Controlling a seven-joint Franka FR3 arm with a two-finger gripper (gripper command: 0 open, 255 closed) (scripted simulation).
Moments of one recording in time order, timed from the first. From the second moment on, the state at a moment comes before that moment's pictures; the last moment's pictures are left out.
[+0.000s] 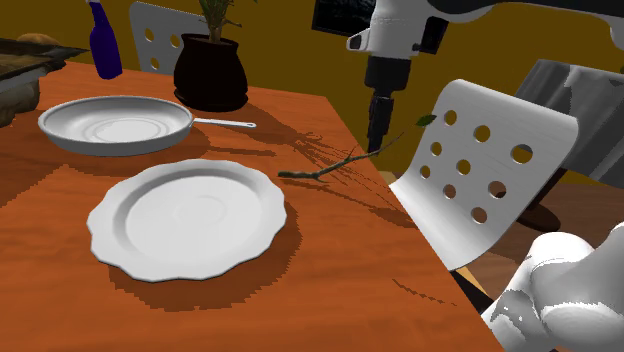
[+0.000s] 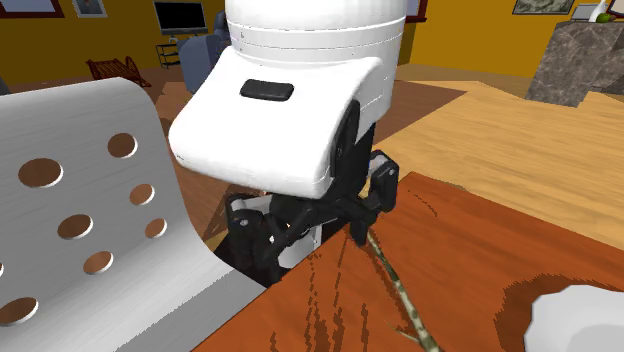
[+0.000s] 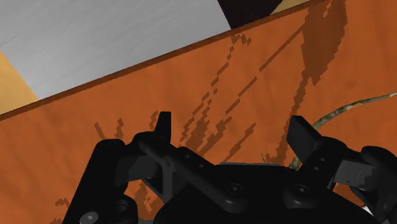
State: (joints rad) arm 0.28 -0.31 0.11 -1.90 0.07 1.46 -0.32
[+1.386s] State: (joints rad) arm 0.33 -0.22 0.16 -1.91 0.08 1.43 -0.40
